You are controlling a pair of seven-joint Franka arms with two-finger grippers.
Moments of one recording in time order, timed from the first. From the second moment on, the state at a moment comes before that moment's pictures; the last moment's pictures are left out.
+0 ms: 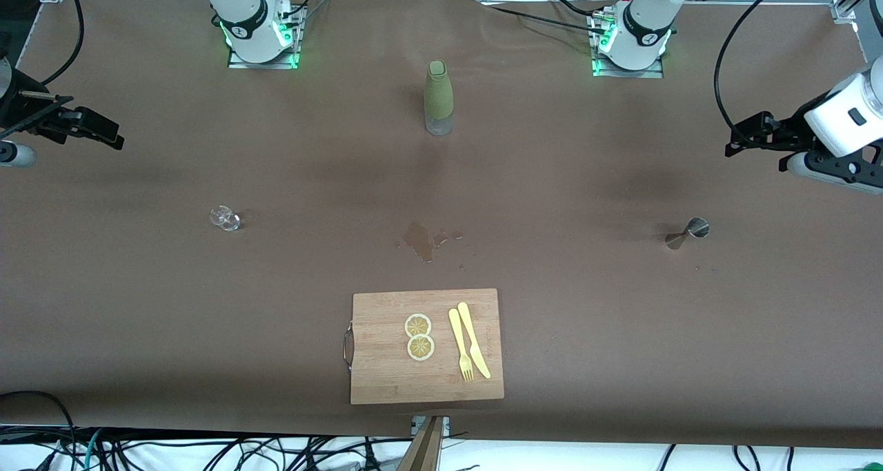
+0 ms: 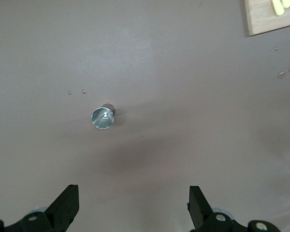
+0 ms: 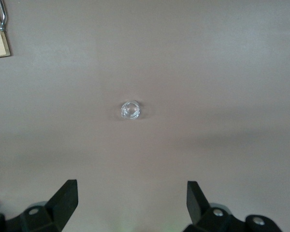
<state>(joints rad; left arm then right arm) 0.08 0.02 -0.03 -1.72 -0.09 1.63 0.27 0.03 -0.01 -0.07 -1.69 -0.01 1.60 0.04</state>
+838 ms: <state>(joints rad) 0.30 0.06 -0.02 -1.85 -0.19 1.70 0.69 0.03 0.02 -0.07 -1.69 0.01 1.60 0.03</state>
